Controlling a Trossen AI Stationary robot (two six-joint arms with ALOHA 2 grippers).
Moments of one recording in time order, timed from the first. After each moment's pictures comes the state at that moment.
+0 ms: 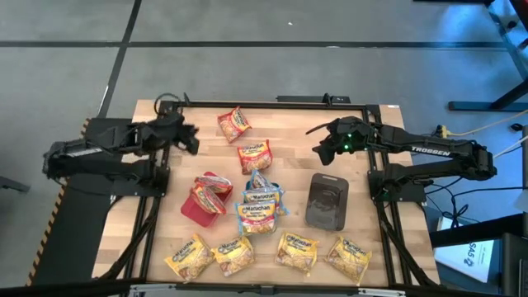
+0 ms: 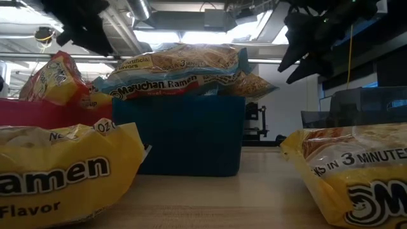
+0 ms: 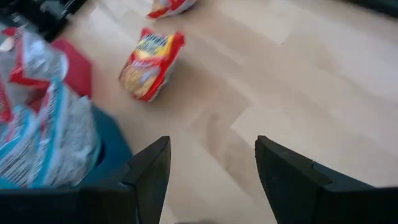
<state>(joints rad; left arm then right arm) 0.23 0.69 0.81 -0.77 -0.55 -0.52 -0.29 0.99 0.77 -0.52 0.03 0.60</state>
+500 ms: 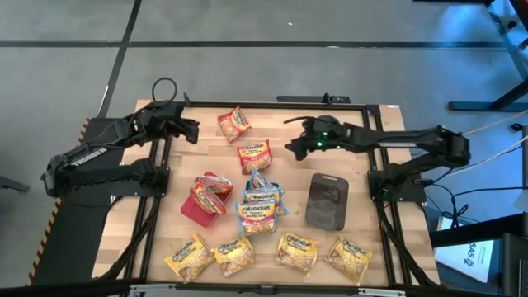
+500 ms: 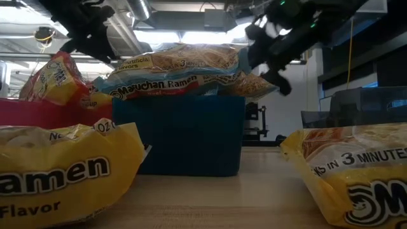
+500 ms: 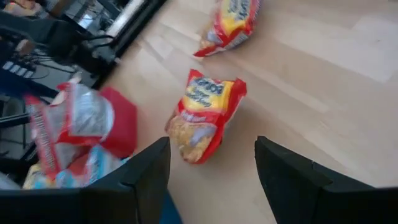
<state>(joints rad) 0.55 0.70 0.81 -0.74 -0.18 -0.51 -0.30 1.35 0.79 0.01 -0.08 0.70</state>
